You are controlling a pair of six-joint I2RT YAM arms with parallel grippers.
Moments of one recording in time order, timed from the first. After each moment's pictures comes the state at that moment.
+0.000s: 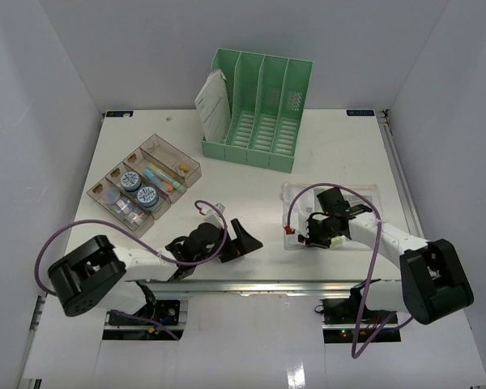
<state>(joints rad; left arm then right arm) -0.94 1.29 0.31 0.55 0.00 -1.13 0.41 1.30 0.62 -0.55 -0.45 -1.11</state>
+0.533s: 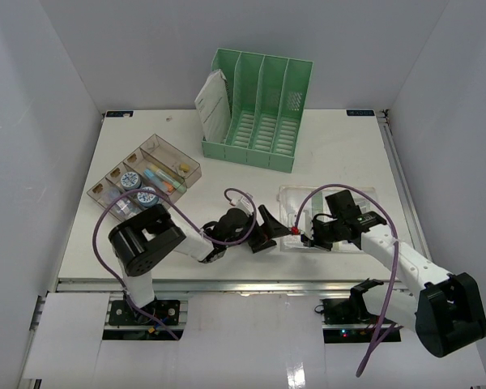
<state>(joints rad) -0.94 1.78 0.60 0.79 0.15 -1.31 0.41 1.08 0.59 -0.62 -0.57 -1.05</state>
